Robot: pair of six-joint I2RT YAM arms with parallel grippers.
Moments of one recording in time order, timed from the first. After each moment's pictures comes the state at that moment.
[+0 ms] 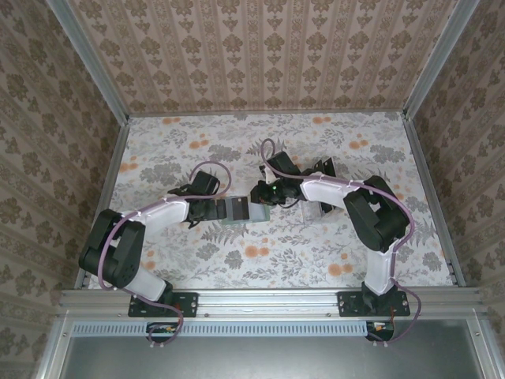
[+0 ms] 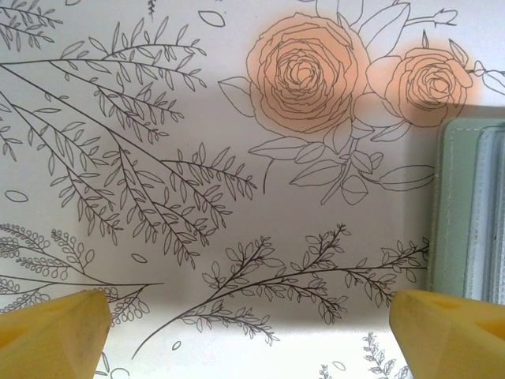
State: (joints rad) left arm -0.51 1.51 0.77 -0.46 -0.18 -0.50; right arm 0.60 1.91 1.21 -0.25 -0.42 0.65
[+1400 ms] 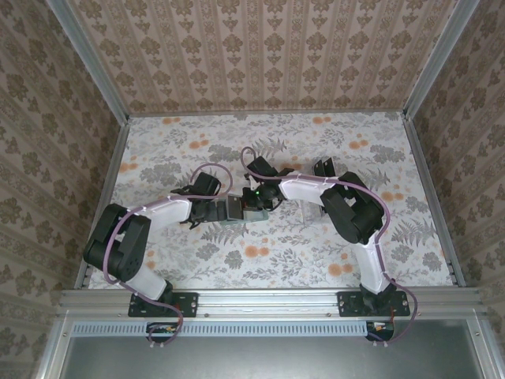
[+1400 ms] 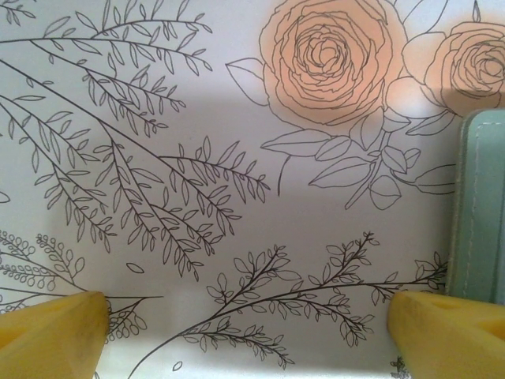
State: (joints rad) left arm -0.51 1.57 0.77 -0.43 -0.19 -0.51; right arm 0.69 2.09 1.40 -0.37 -0.35 0.67
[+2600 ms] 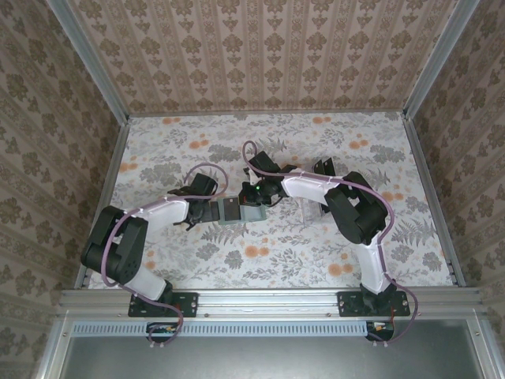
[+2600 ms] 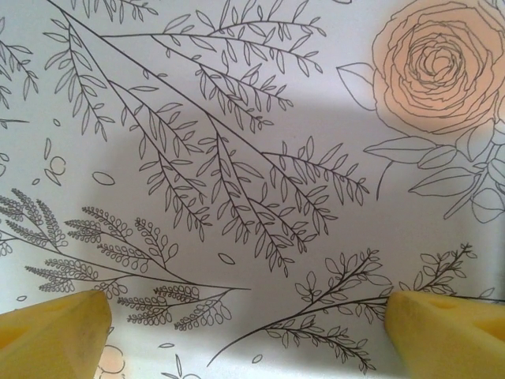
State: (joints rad) left arm -0.48 1.54 0.75 -0.47 -0.28 -0.53; right arm 0.67 2.07 1.41 -0.35 -0.40 0.68
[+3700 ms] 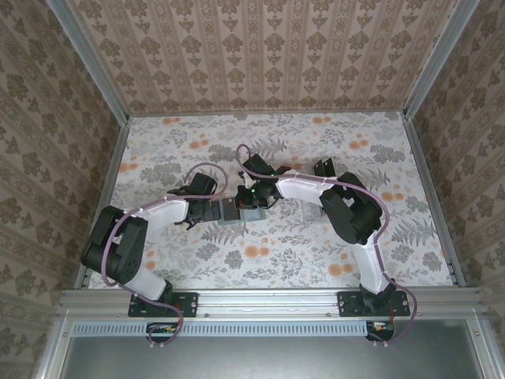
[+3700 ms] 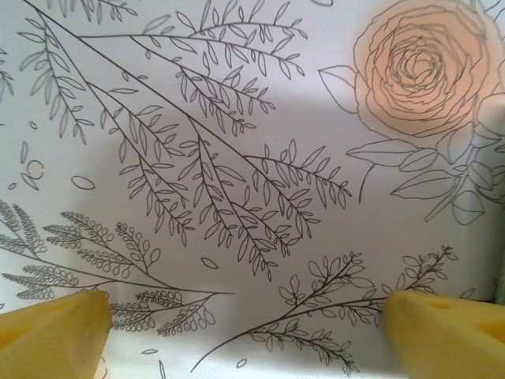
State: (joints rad) left arm -0.48 1.53 0.75 -0.46 -0.24 -0.53; right arm 0.70 2.08 1.44 -0.38 -0.39 0.66
